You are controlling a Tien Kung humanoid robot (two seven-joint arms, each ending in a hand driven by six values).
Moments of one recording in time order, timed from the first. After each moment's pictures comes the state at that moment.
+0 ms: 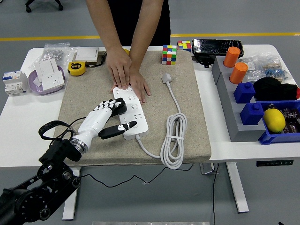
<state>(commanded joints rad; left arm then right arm) -0.25 0.17 -0.92 -1.23 2.01 0.23 0.09 0.08 -0.15 1.43 0.18 -1.40 0.02 -0.09</state>
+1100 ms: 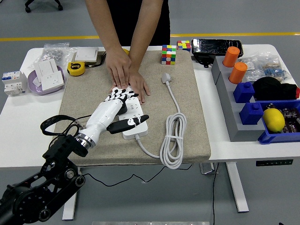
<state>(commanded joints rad) -0.25 0.18 -0.91 -1.42 1.95 0.24 0.10 0.08 -0.16 1.42 0.18 -1.39 0.02 -0.09</state>
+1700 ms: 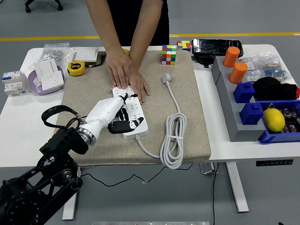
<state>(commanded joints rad) -0.25 0.20 -0.93 -1.62 2.09 -0.03 0.45 0.08 -0.15 1.43 0.18 -1.39 0.02 -0.09</state>
